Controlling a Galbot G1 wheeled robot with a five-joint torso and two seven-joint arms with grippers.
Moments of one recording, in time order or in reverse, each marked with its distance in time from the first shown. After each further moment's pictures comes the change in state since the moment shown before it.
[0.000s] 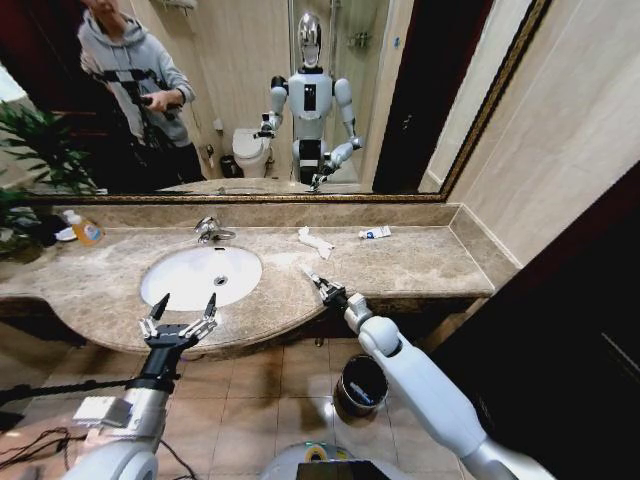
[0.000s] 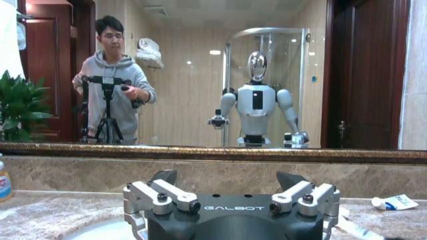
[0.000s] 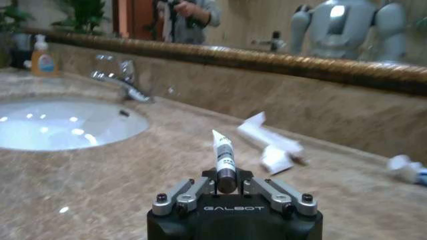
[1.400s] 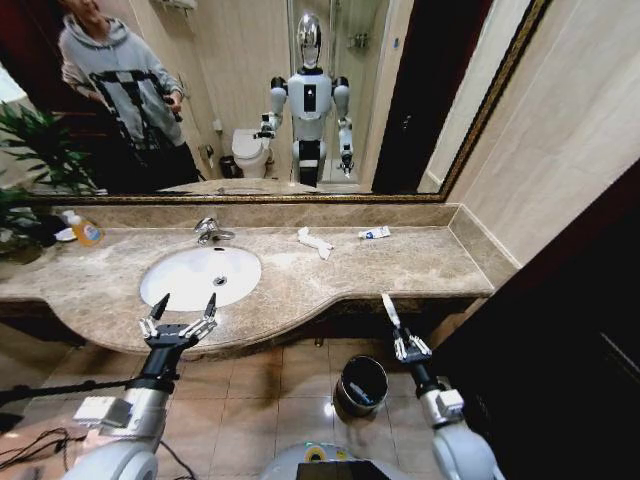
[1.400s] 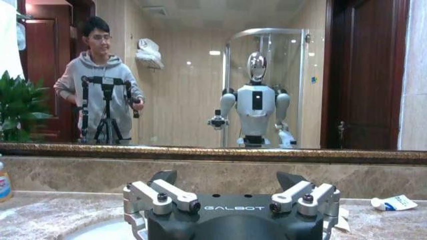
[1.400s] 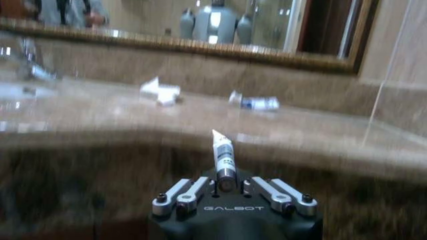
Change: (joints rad) left arm 0.000 0.000 0.000 0.000 0.000 0.000 0.000; right arm -0.804 0.259 0.501 0.201 -0.248 0.439 0.013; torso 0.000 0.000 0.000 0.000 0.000
